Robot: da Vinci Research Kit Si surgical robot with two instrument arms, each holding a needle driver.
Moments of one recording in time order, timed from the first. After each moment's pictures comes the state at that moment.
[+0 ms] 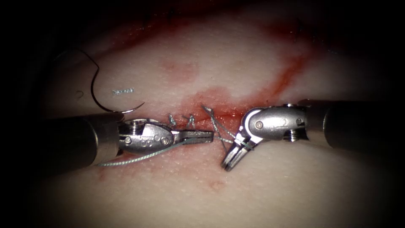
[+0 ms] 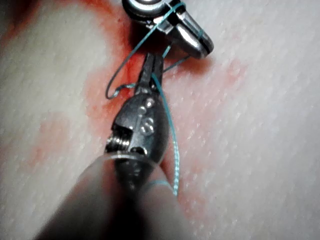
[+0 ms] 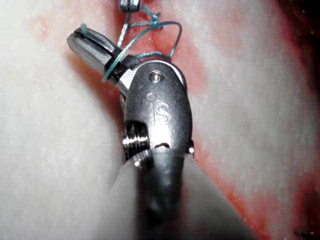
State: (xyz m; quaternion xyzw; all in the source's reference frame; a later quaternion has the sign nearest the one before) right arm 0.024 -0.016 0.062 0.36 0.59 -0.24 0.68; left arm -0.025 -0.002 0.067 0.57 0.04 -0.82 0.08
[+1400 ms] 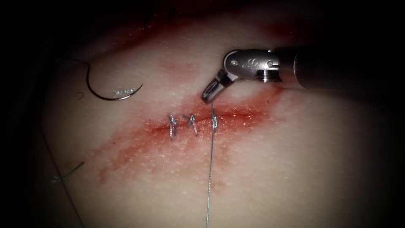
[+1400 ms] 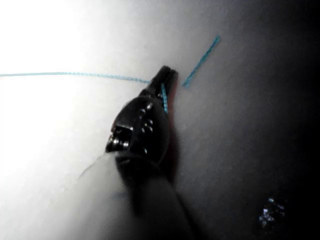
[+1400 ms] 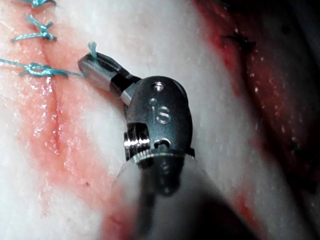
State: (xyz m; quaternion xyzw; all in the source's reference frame) right arm 0.027 -0.005 0.070 0.29 0.55 -0.14 0.77; left arm -0.029 -0.030 0.059 0.54 0.20 -0.81 0.14
